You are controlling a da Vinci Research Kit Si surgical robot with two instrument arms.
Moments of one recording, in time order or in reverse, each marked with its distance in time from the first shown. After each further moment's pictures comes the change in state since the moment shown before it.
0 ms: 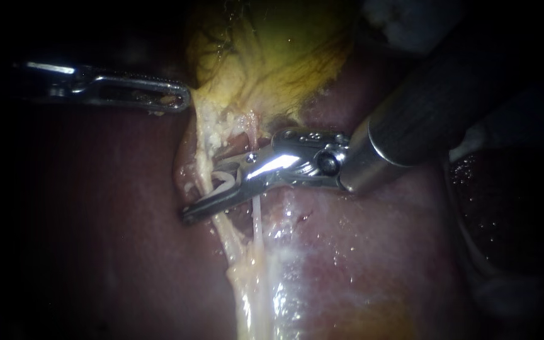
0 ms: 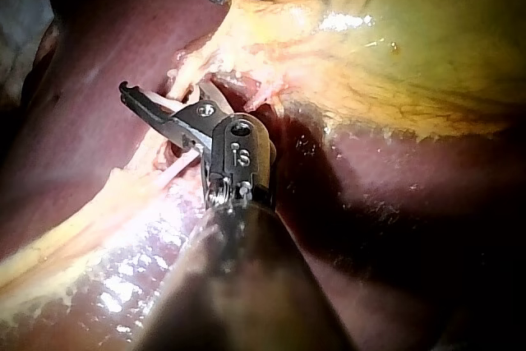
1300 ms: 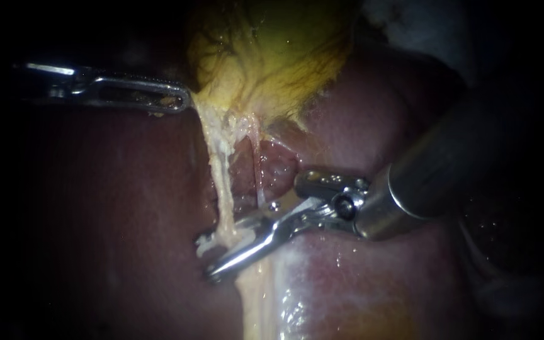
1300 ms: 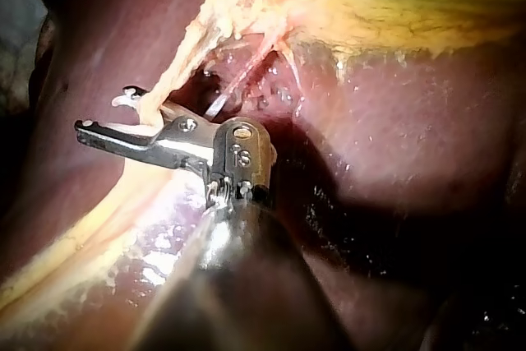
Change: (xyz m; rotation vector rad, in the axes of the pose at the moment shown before) right arm -0.007 -0.005 -0.001 0.514 -0.005 0.138; left arm 0.000 0.000 0.000 0.000 0.000 0.000
